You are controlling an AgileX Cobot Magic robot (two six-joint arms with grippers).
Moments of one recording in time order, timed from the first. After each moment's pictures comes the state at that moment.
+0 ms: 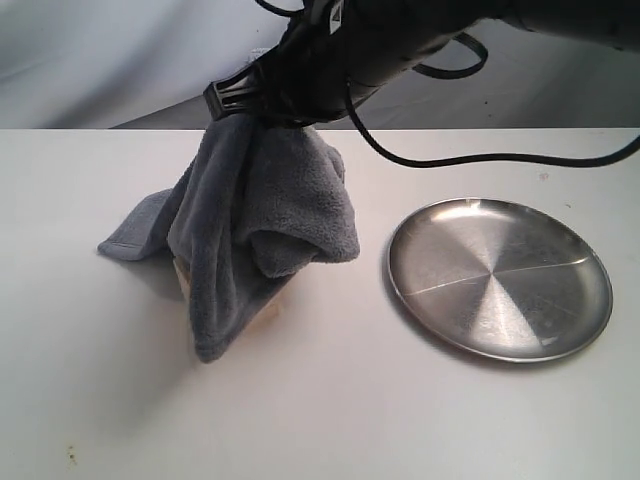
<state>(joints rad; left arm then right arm) -0.13 0.00 0.00 -0.12 0.13 0.11 0.83 1.75 -1.55 0.03 0.64 0.10</state>
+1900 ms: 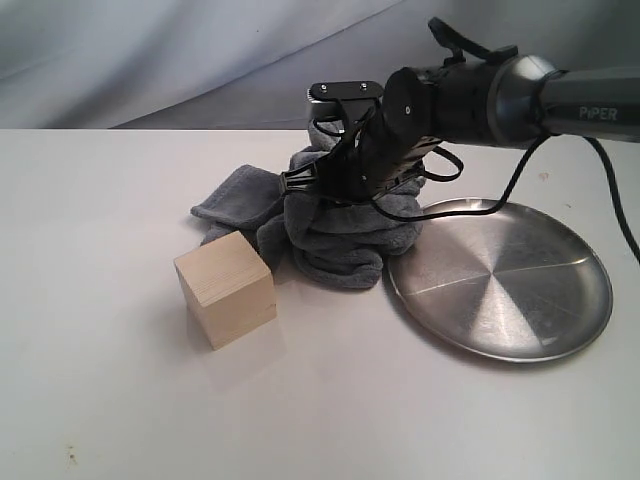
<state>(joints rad) -0.13 0.00 0.00 -0.12 0.13 0.11 0.65 2.11 -1.55 0.14 0.52 0.09</state>
